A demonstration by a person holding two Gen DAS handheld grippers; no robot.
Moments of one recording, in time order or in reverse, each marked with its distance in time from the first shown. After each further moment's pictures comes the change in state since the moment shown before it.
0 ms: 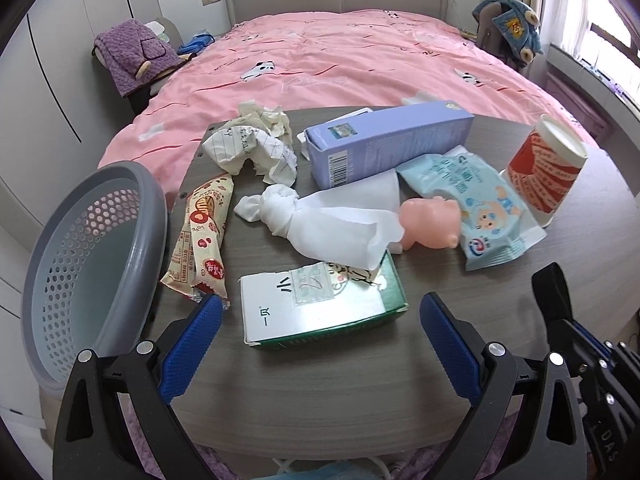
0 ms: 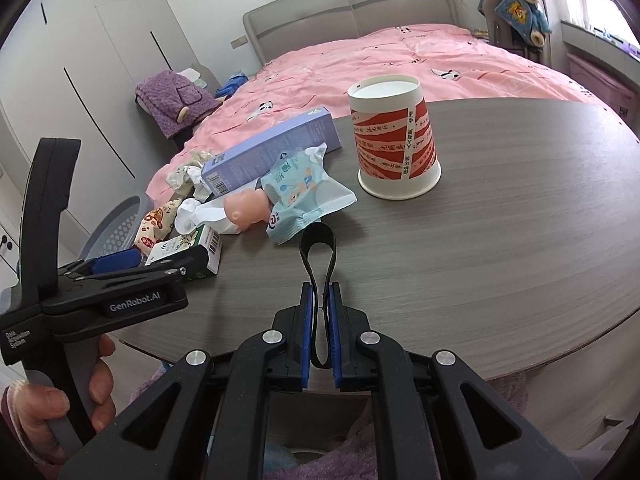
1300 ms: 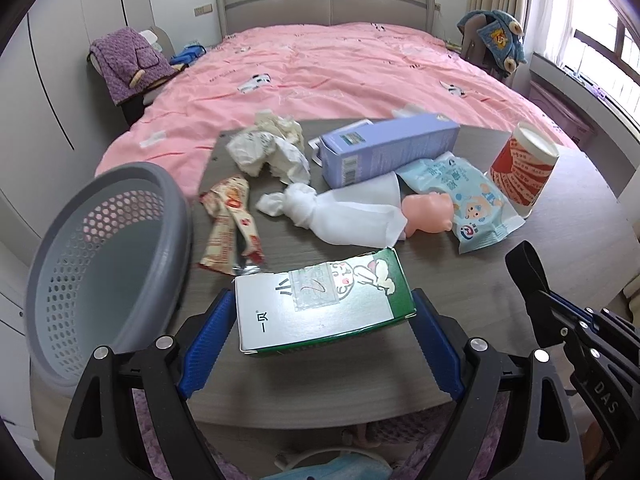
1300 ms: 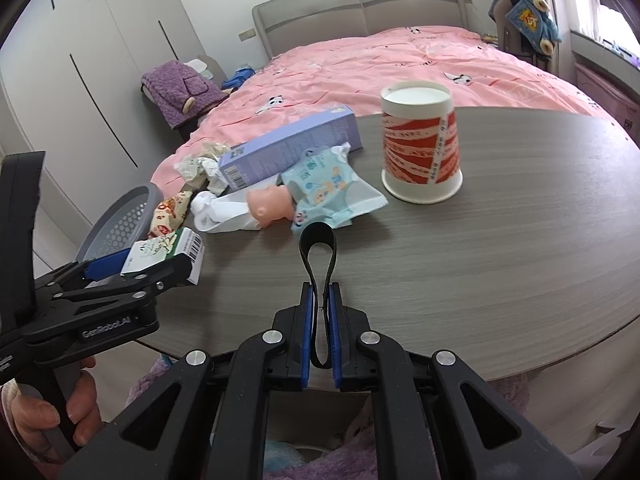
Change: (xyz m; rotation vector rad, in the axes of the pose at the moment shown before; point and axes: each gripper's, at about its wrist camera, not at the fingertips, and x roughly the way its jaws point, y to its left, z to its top) left arm -0.031 0.029 -0.017 0.009 -0.059 -0.069; right arm -0.004 0.025 0.005 -0.052 0.010 -0.002
